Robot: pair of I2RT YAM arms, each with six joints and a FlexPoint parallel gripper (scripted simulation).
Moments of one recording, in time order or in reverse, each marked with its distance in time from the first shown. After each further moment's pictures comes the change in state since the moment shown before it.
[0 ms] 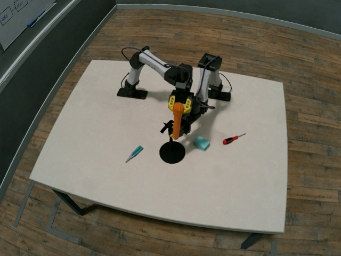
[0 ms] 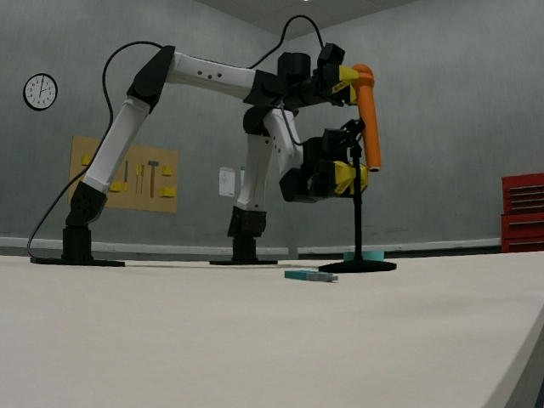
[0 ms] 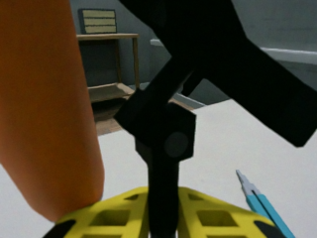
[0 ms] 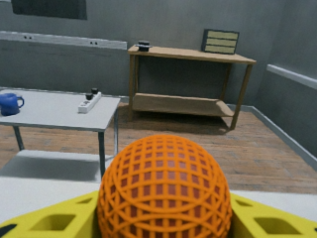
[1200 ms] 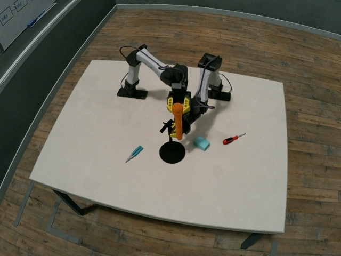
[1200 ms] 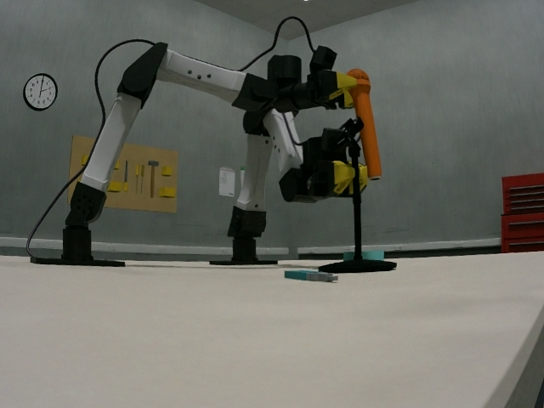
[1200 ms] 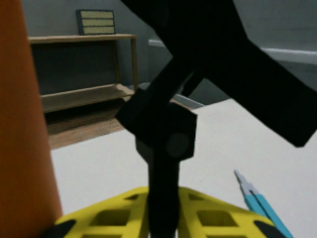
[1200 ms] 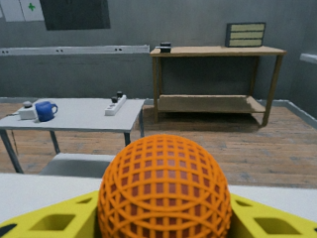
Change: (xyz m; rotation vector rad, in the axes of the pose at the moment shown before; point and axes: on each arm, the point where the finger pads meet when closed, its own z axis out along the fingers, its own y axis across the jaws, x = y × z) left arm -0.001 -0.002 0.000 0.008 -0.002 0.005; right arm 0.013 -0.004 -0.007 -0.106 -0.008 0.103
